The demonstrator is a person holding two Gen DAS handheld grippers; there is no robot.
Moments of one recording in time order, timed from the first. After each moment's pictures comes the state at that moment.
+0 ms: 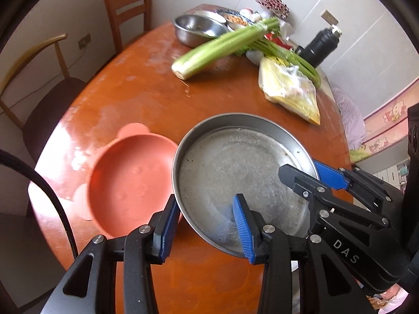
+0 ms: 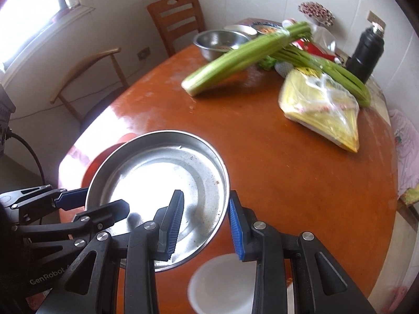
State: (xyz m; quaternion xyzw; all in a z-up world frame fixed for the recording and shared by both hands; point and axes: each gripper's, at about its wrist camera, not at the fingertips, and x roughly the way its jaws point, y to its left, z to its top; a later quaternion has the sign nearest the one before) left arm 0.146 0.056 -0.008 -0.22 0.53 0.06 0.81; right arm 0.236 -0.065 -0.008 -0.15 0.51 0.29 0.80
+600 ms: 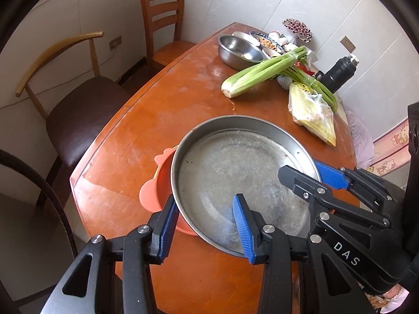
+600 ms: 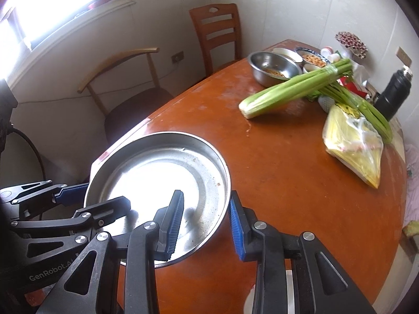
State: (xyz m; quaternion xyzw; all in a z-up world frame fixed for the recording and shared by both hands) left arm 0.094 0.119 0.007 -0.24 0.51 0.11 0.82; right arm 0.196 0.015 0.011 -0.19 0.48 0.35 0.78
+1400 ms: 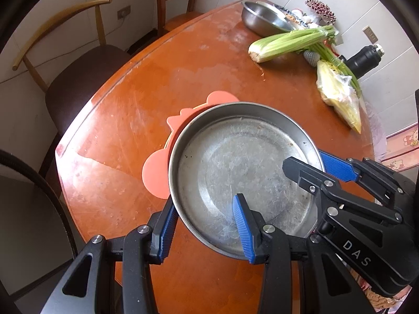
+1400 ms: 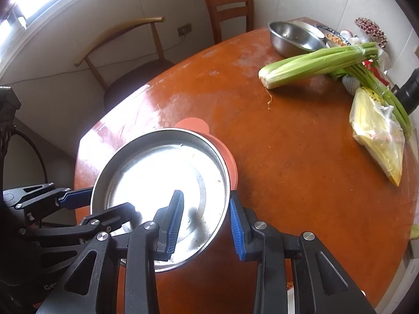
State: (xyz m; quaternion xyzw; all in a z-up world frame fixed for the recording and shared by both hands) left arm 0.101 0.130 -0.068 -0.26 0.56 0.12 0.77; right arm 0.210 0.041 -0.057 -0.22 0.53 0.36 0.74
